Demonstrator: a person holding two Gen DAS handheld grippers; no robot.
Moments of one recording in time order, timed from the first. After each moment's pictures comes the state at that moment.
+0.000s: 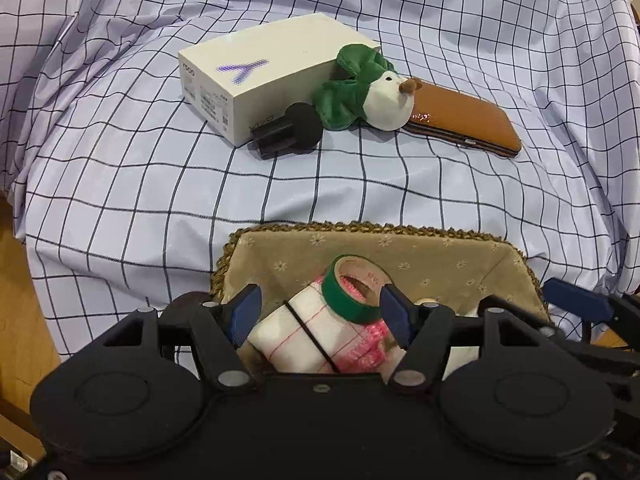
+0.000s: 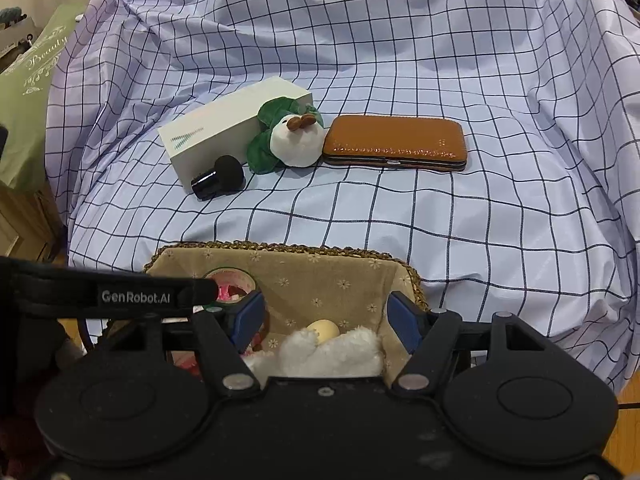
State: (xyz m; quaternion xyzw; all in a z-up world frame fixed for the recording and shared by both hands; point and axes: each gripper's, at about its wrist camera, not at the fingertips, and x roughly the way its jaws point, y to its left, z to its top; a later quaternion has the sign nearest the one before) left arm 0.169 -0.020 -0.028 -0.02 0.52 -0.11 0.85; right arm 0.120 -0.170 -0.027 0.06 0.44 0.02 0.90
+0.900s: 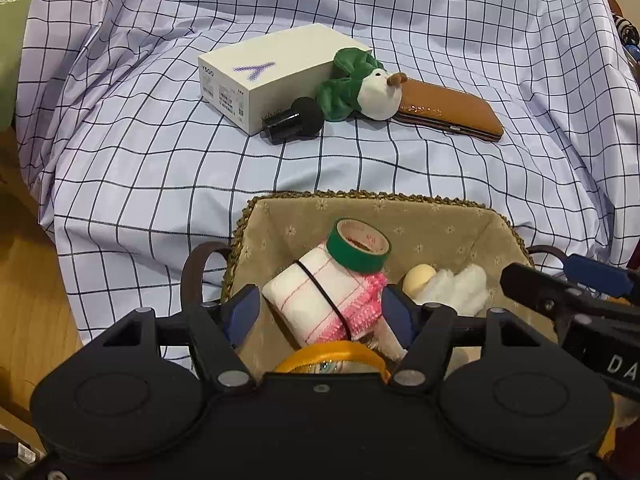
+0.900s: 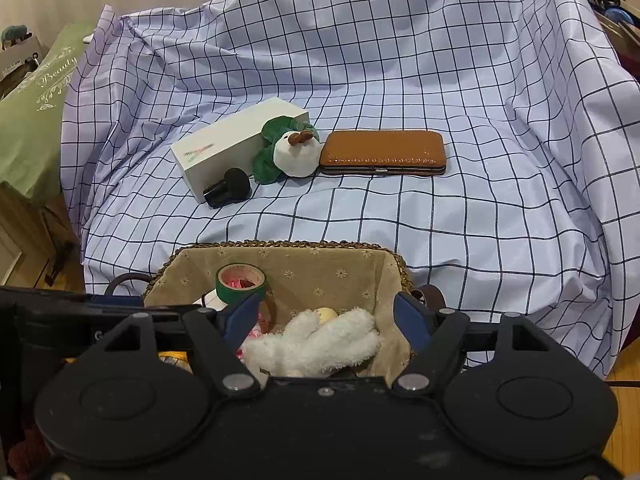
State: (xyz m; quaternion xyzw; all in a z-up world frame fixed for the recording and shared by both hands) left arm 0.125 -0.012 -0.014 0.00 0.50 -0.11 0.86; right arm 0.076 -0.175 -0.006 0.07 0.41 0.02 0.91
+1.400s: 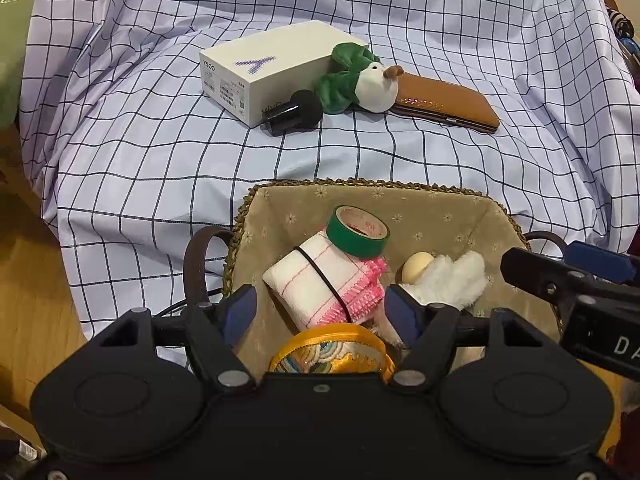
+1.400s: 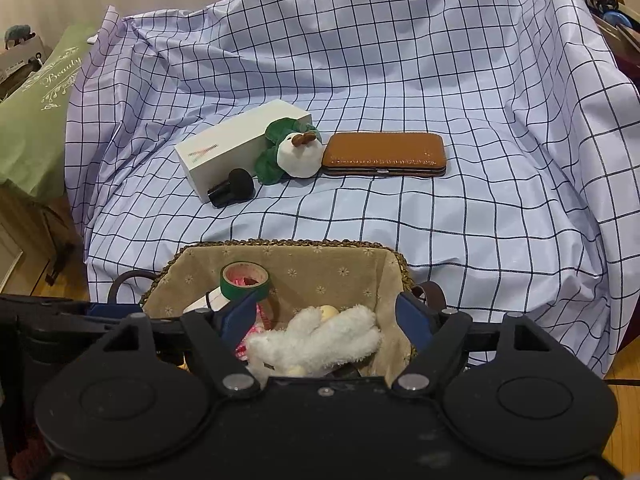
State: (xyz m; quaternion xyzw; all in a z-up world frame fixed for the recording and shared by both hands) left arm 0.115 -0.012 -0.013 0.00 0.50 -0.11 0.86; right arm 0.071 -0.174 -0.002 0.07 0.41 0.02 0.91
